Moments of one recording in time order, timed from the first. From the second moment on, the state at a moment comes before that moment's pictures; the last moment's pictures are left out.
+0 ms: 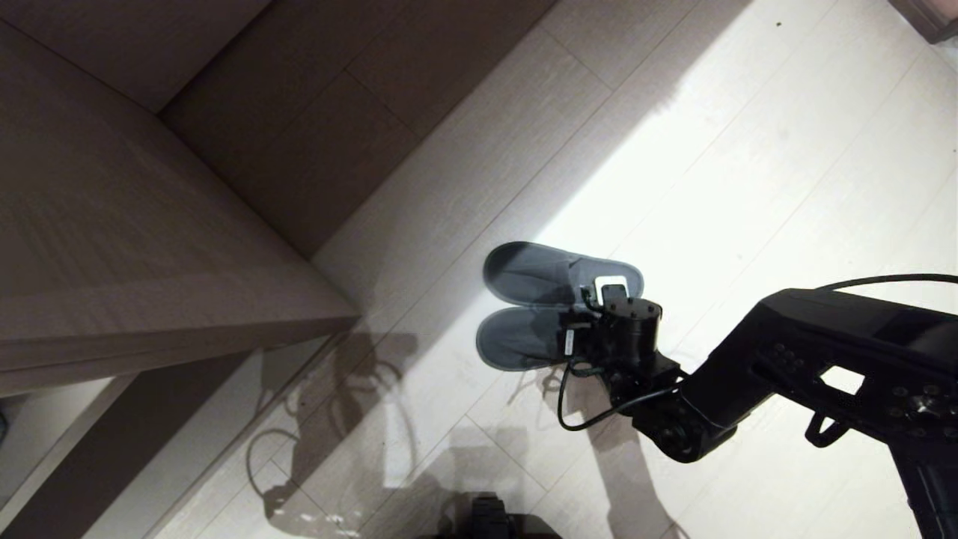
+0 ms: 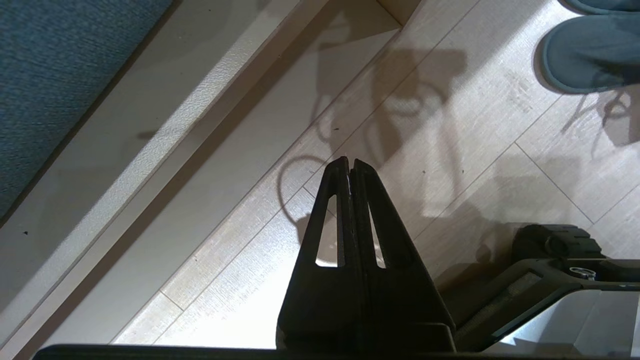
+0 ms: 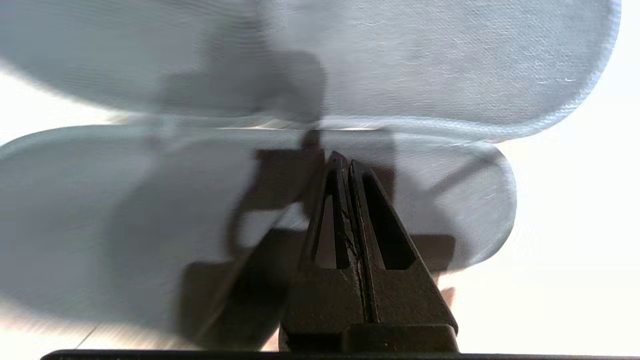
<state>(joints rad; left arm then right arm) 0.01 0.00 0.00 0.00 0.00 -0.02 0.46 2.29 -0.98 -1.15 -0.46 0.04</state>
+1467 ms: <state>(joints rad) 0.01 0.00 0.00 0.00 0.00 -0.02 0.66 2.46 -1.07 -1.06 -0.20 0.02</state>
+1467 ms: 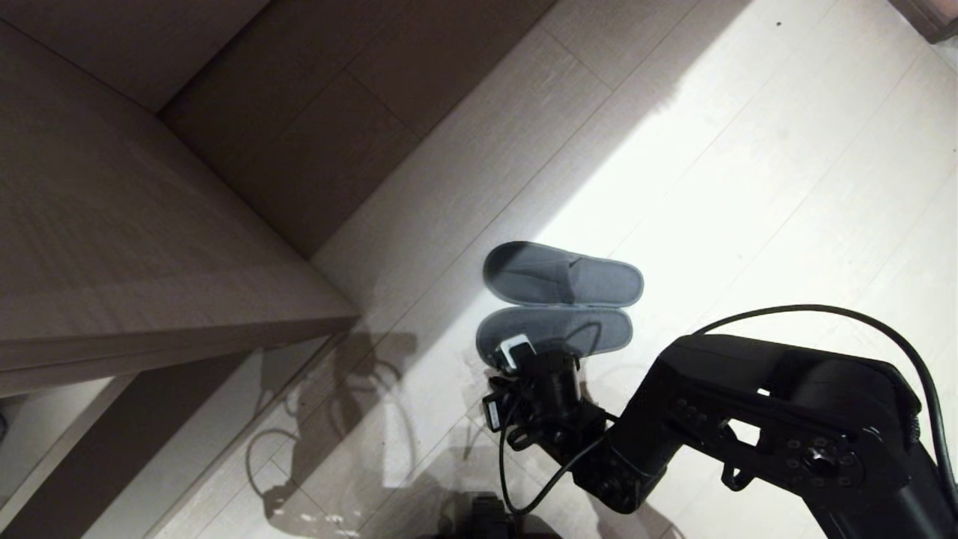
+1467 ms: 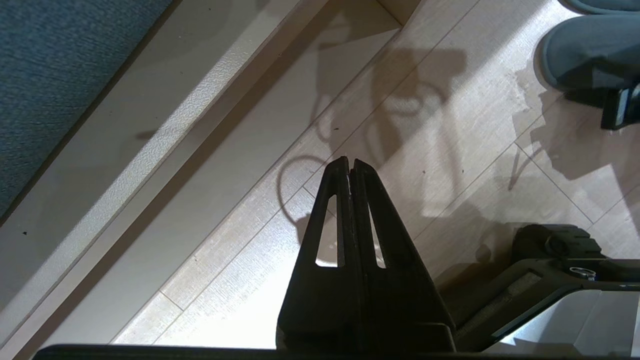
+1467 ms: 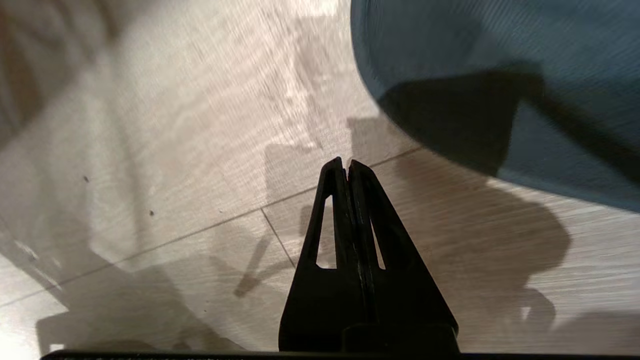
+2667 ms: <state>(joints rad) 0.01 0.00 0.00 0.00 0.00 -0.02 0.56 2.58 -1.31 -1.03 -0.27 -0.07</state>
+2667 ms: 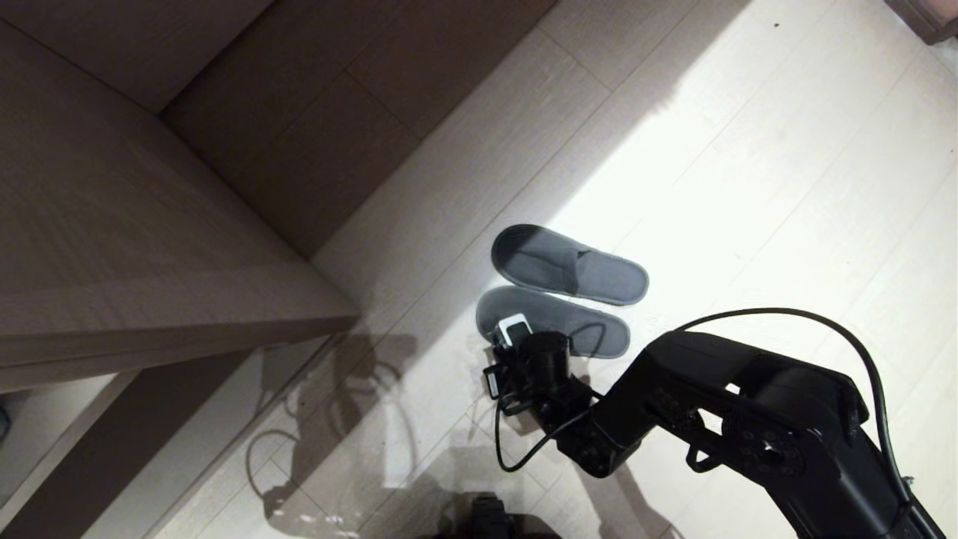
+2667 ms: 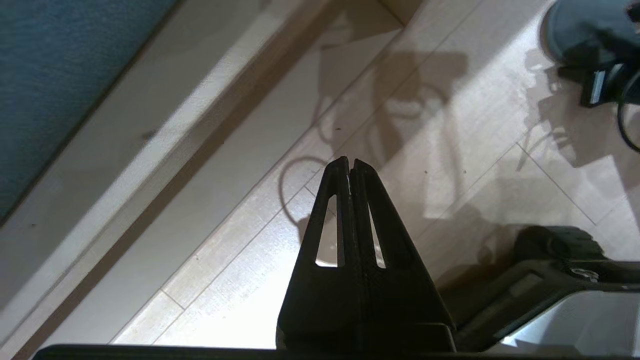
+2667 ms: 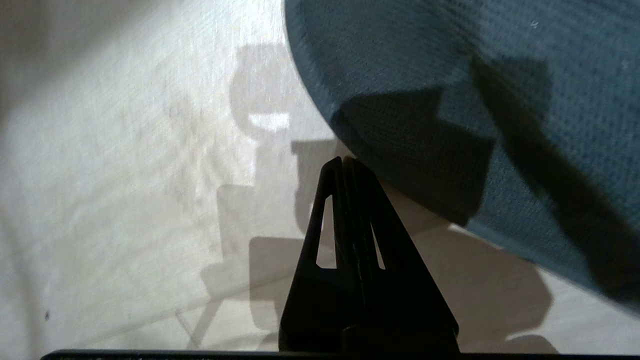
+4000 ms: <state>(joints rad) 0.01 0.00 0.00 0.00 0.00 -0.02 0.53 2.50 -1.45 -0.95 -0.32 -0.09</state>
